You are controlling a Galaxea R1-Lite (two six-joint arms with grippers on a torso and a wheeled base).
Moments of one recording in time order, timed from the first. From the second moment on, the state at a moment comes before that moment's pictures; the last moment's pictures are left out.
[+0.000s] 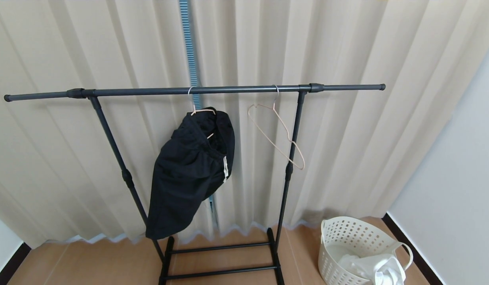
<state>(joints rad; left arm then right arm) -0.01 0.00 0.00 -0.04 -0.10 -0.03 -0.01 0.00 -0.05 0.07 0.17 0.03</state>
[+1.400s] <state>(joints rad) -0.01 0.00 0.00 -0.04 -0.10 -0.03 -0.01 0.00 -0.05 0.07 0.17 0.03</state>
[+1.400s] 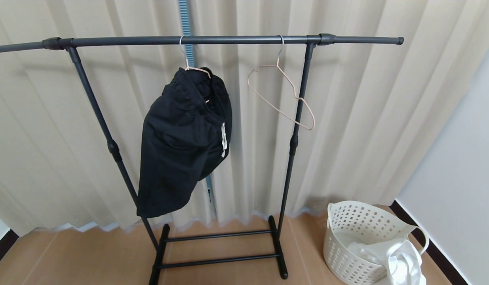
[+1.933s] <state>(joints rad) -0.01 0.00 0.00 -0.04 -0.10 -0.03 -0.01 0.00 -0.05 0.07 0.17 0.03</state>
